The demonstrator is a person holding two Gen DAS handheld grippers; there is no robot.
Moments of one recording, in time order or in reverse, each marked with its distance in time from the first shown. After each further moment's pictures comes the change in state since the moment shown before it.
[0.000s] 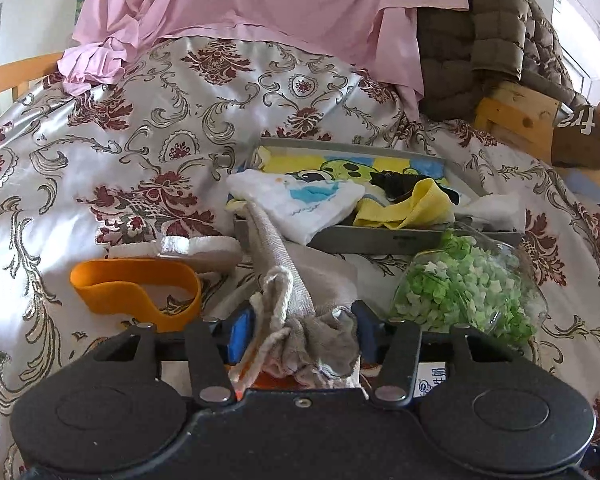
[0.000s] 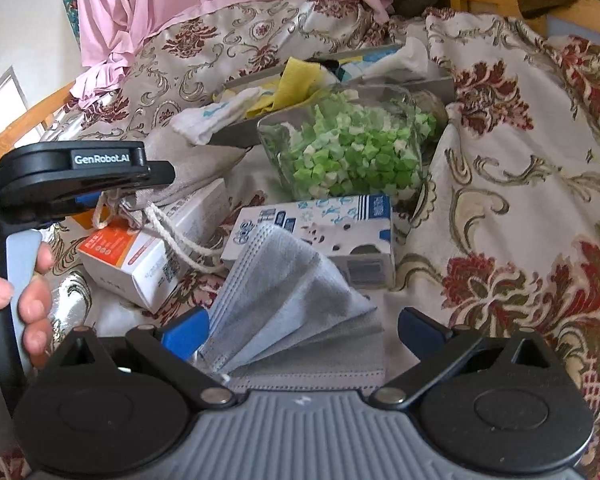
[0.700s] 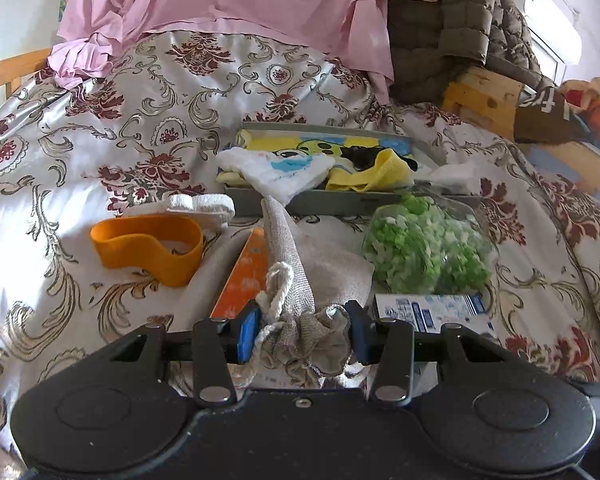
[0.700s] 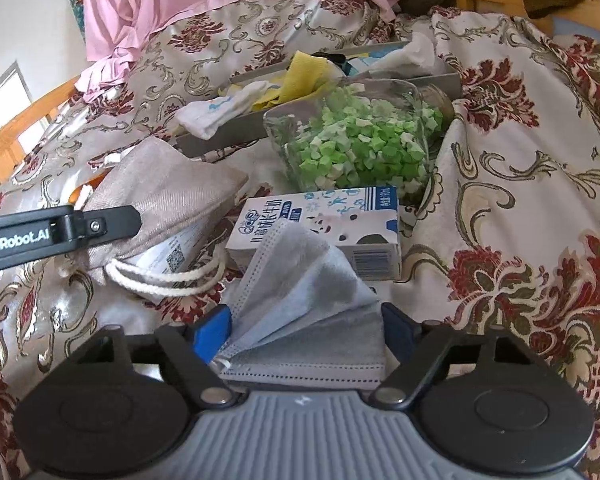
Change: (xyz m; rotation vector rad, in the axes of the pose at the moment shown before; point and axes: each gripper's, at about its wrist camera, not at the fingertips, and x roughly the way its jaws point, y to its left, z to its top) left arm -0.053 0.001 -0.030 0.041 0.037 -0.067; right arm 0.001 0.005 -0.006 -0.030 -0.007 -0.001
